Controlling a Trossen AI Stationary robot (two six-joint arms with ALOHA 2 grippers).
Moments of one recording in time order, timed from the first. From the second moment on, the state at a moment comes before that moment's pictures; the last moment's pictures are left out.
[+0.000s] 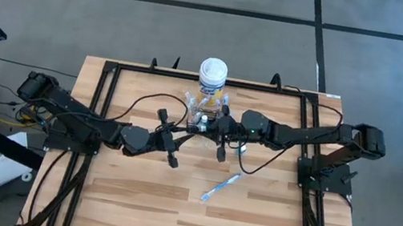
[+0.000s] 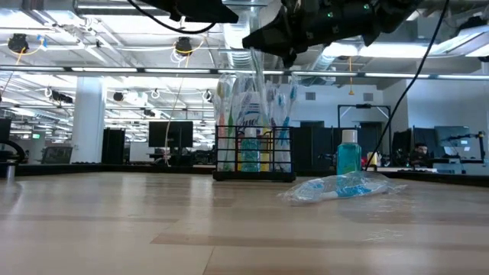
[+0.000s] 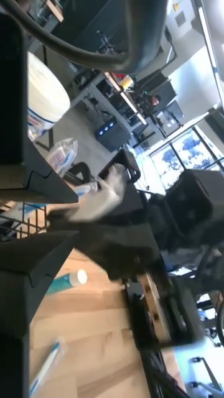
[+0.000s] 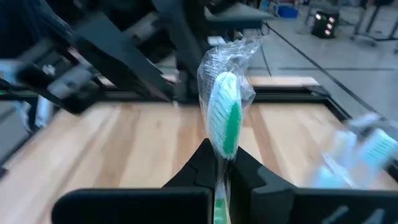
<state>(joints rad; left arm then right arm) -0.29 1.38 0.77 0.49 -0.79 0.40 -0.06 1.49 0.86 0.41 -0.08 -0.02</state>
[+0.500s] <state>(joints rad) -0.31 1.38 0.77 0.49 -0.79 0.36 -0.08 1.33 0.70 0.52 0.06 -0.02</state>
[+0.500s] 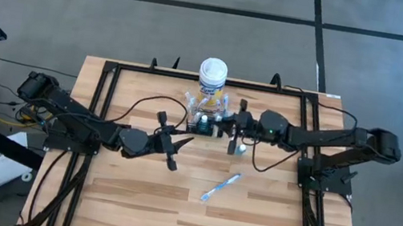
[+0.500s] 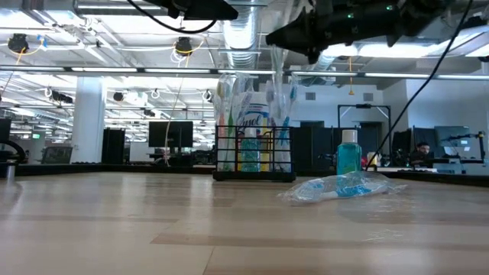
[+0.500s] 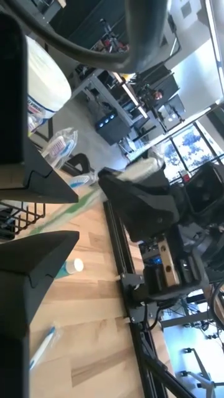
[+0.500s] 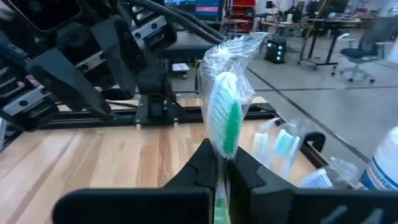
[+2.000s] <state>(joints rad) -0.31 1.38 0.77 0.49 -0.78 0.30 -0.12 1.45 0.68 0.59 0.39 0.01</state>
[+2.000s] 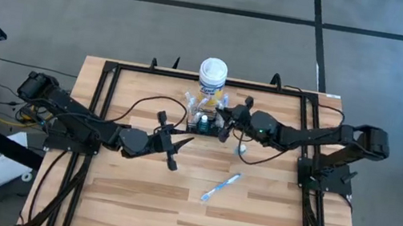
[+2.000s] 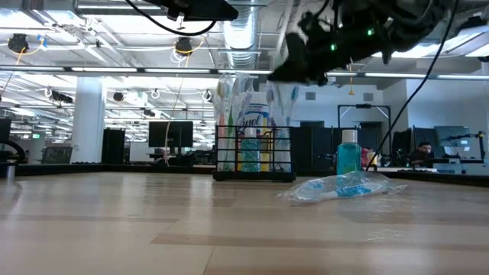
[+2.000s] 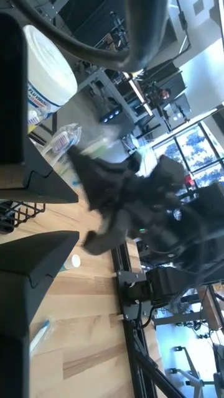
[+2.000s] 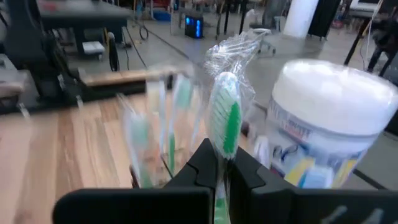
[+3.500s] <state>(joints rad) -0.31 1.38 0.77 0.49 -0.78 0.30 -0.13 1.49 0.60 0.72 0.33 0.05</state>
